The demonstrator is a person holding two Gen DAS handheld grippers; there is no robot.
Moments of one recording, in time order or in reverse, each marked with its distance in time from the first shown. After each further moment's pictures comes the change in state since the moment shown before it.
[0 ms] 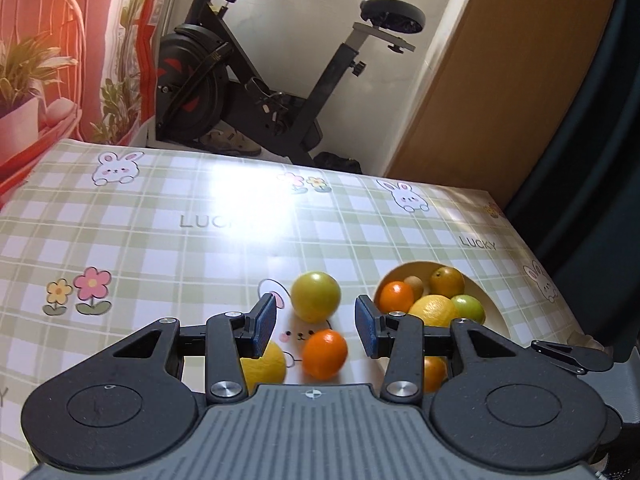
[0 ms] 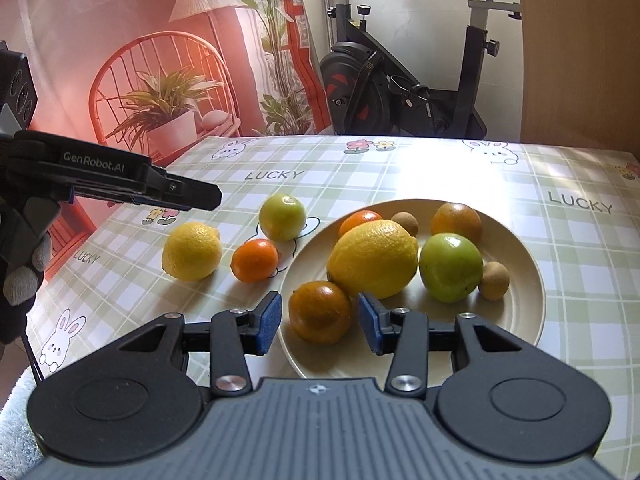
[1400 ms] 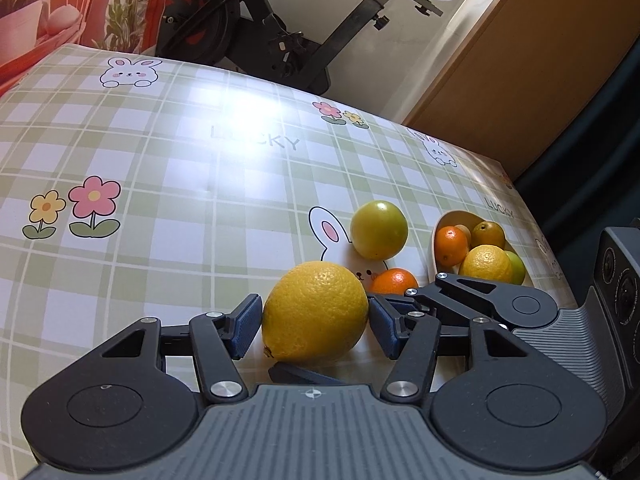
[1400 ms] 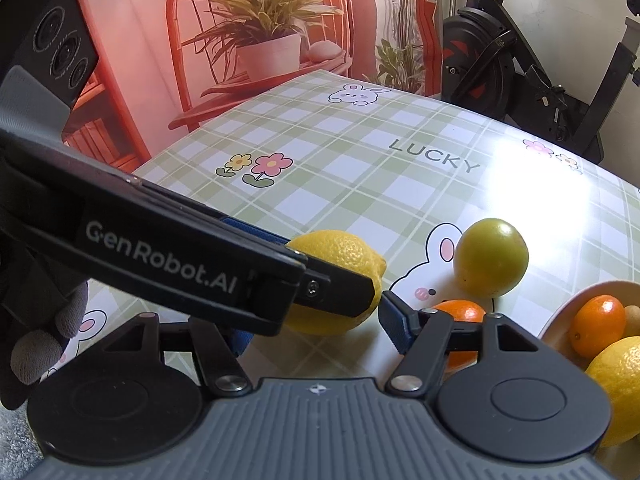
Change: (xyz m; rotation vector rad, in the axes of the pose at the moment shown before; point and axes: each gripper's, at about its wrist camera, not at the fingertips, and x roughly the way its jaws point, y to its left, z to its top) left arm 0.045 0.067 -0.041 -0.098 0.137 -0.102; right arm 0.141 0.109 0.027 -0.247 0.174 0.152
